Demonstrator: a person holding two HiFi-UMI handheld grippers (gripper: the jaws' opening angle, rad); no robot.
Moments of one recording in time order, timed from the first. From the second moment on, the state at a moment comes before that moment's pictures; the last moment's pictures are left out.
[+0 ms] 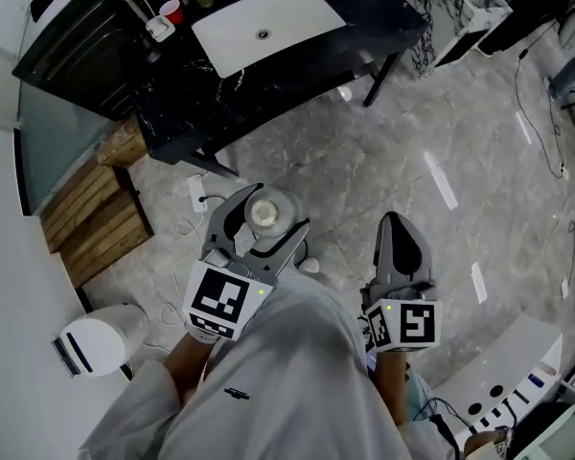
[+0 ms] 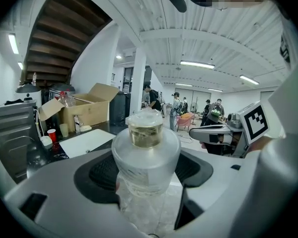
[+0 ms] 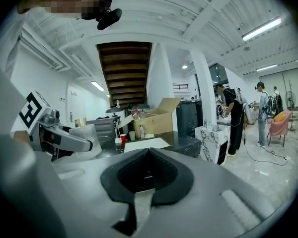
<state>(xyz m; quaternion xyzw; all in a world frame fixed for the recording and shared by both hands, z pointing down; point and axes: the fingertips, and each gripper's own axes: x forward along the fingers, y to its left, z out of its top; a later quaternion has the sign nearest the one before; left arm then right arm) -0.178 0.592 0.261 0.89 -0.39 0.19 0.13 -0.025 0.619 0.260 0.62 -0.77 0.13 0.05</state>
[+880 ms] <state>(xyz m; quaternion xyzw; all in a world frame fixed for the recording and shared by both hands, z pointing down) -0.213 0.383 0.244 0.92 -0.34 0.17 0.13 -0.053 0.423 0.235 0.66 -0.74 0.12 0.04</state>
